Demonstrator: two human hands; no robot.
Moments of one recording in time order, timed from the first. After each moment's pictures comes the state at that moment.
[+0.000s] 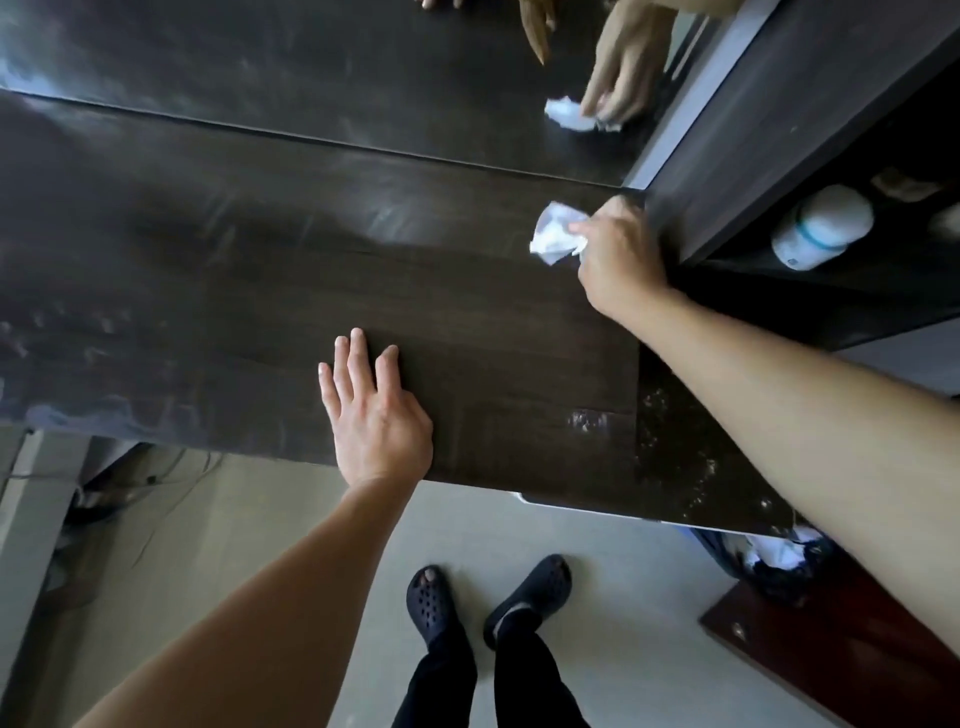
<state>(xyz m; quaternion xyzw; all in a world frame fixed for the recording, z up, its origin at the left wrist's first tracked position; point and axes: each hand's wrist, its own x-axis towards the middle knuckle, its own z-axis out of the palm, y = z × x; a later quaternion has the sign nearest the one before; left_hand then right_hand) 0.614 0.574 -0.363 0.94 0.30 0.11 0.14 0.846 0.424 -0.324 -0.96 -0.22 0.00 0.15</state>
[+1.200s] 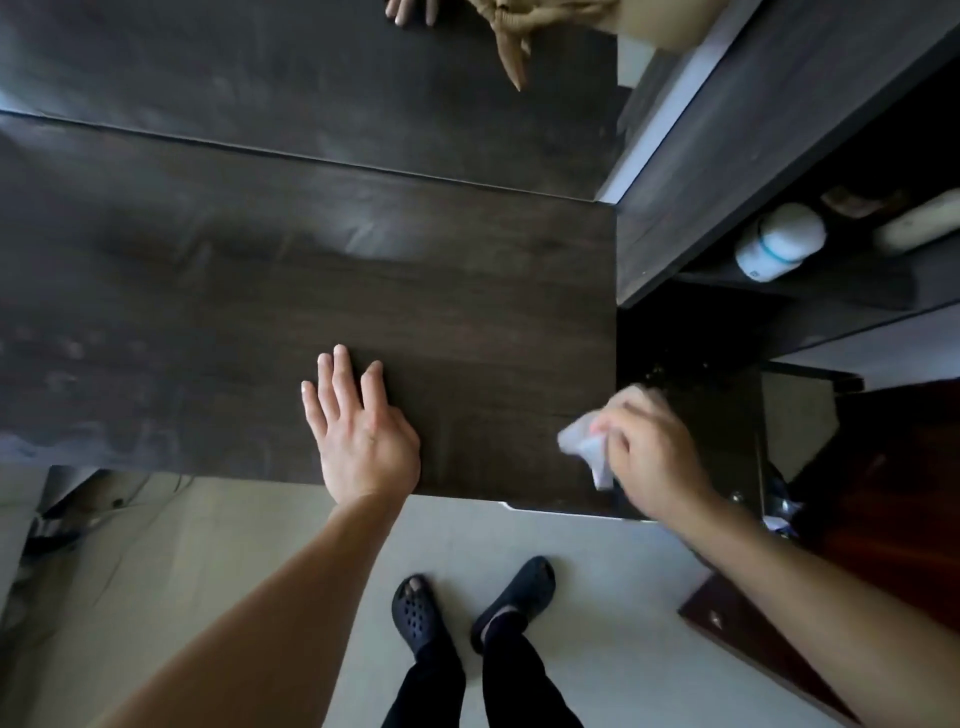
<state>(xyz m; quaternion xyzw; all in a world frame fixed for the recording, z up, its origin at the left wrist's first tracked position) 0.616 0.575 -0.363 0.94 0.30 0.11 0.13 0.699 0.325 -0.318 -0.94 -0.24 0.07 0.23</state>
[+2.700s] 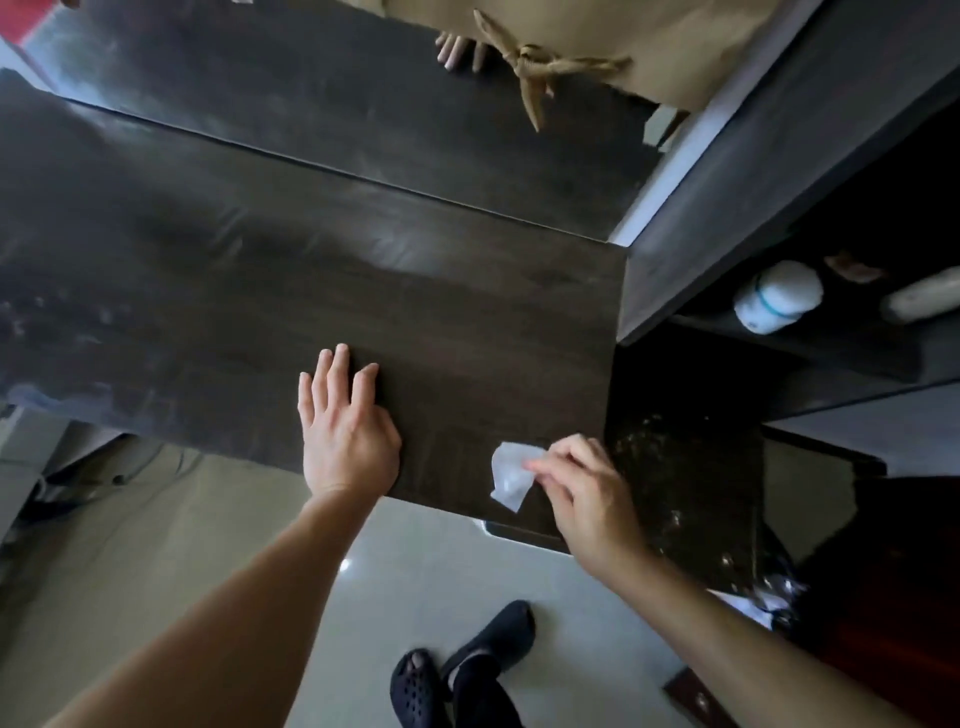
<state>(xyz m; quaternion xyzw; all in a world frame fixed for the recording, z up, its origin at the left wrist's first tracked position) 0.615 0.574 -0.358 0.93 0.30 0.12 0.16 0.679 0.335 -0.344 -0.90 -0.31 0.05 0.31</state>
